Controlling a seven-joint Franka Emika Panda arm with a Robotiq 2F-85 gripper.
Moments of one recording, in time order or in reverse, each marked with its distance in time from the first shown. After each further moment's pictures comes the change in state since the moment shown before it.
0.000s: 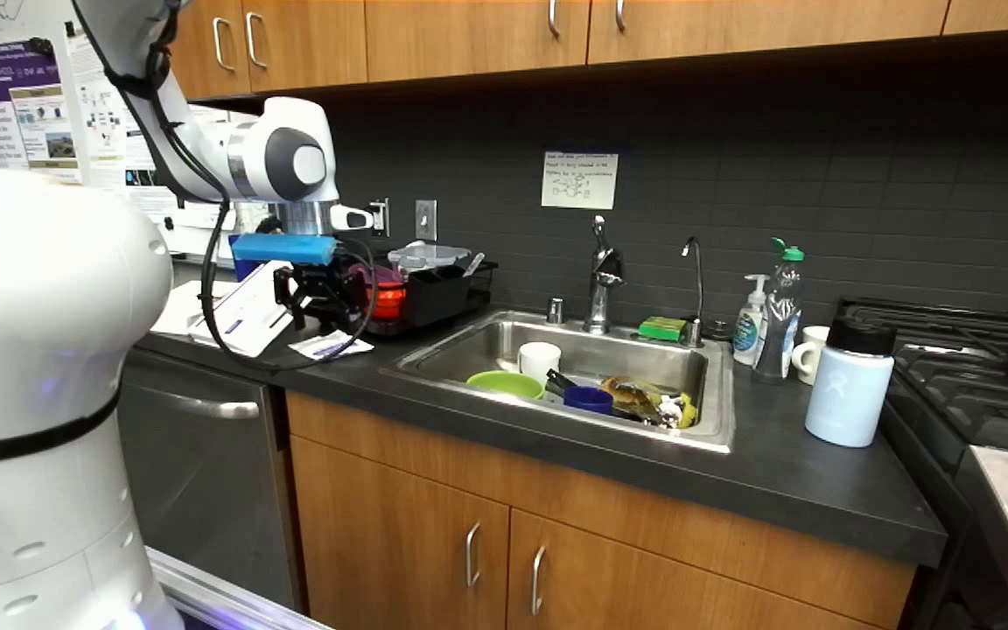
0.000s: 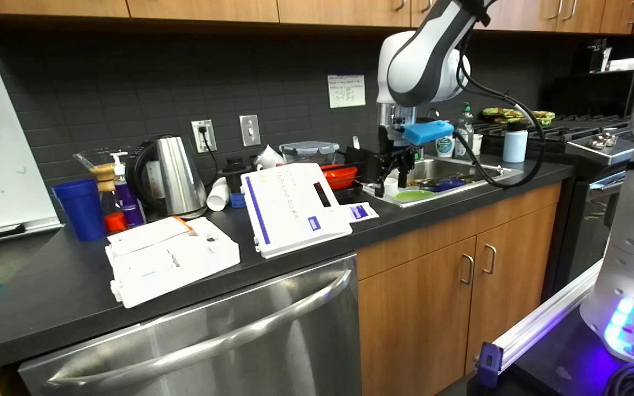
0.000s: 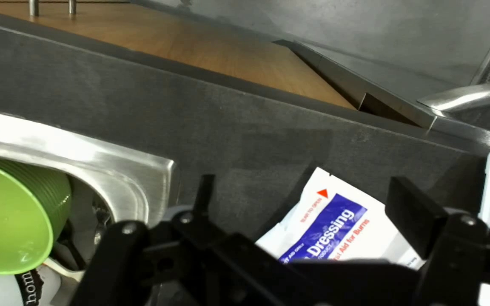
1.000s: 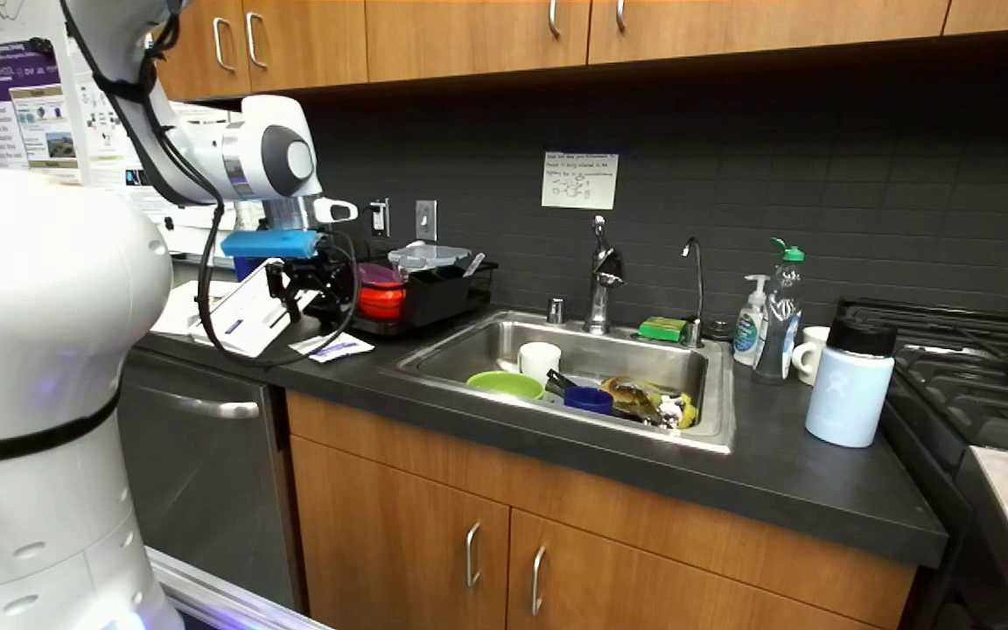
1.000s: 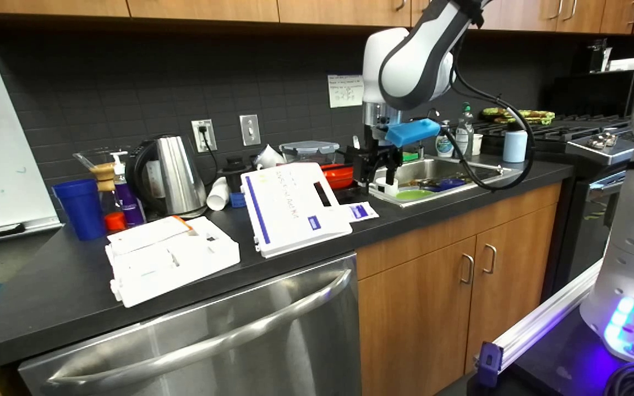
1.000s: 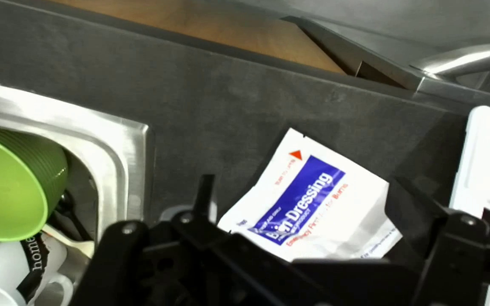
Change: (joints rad) arm 0.000 0.036 0.062 0.052 -0.118 0.025 0.194
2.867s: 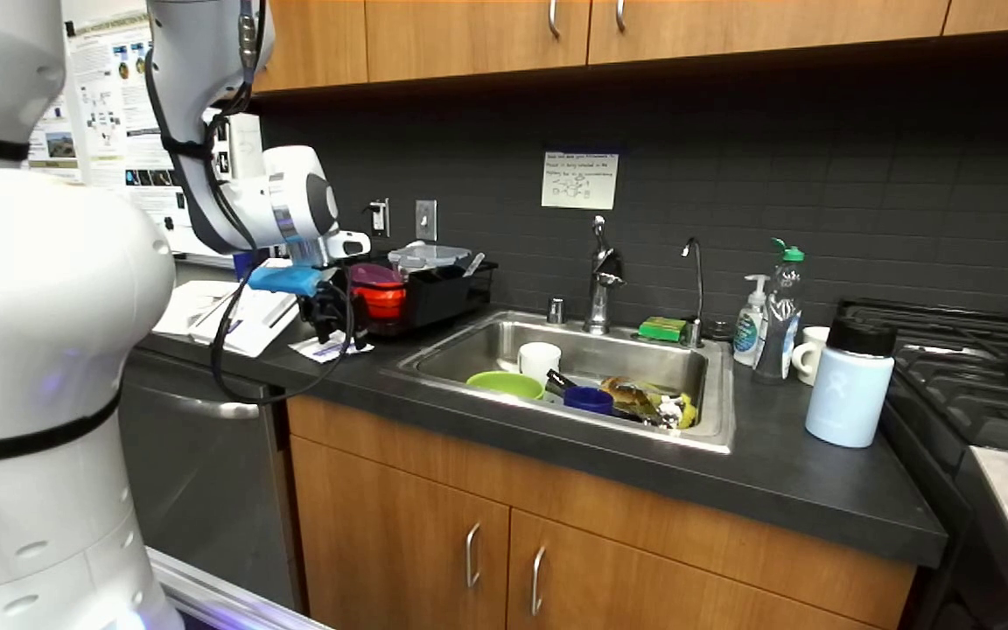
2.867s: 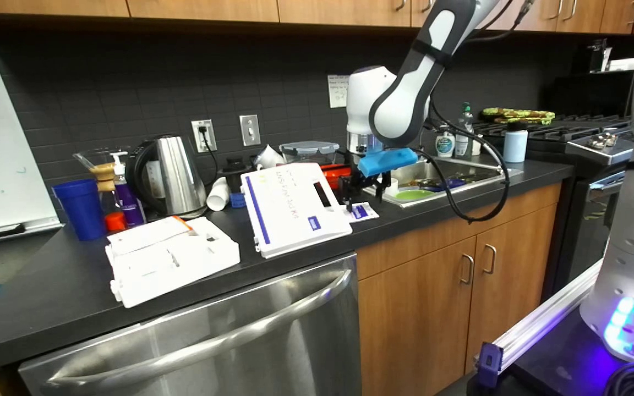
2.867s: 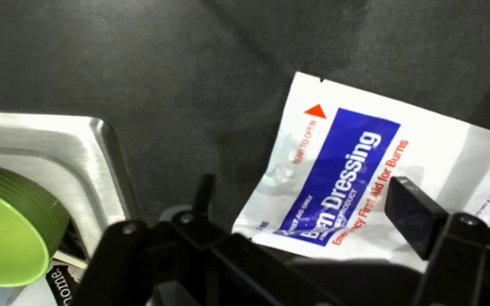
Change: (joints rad) arm 0.017 0.268 -0.056 0.138 -0.264 0.132 0.446
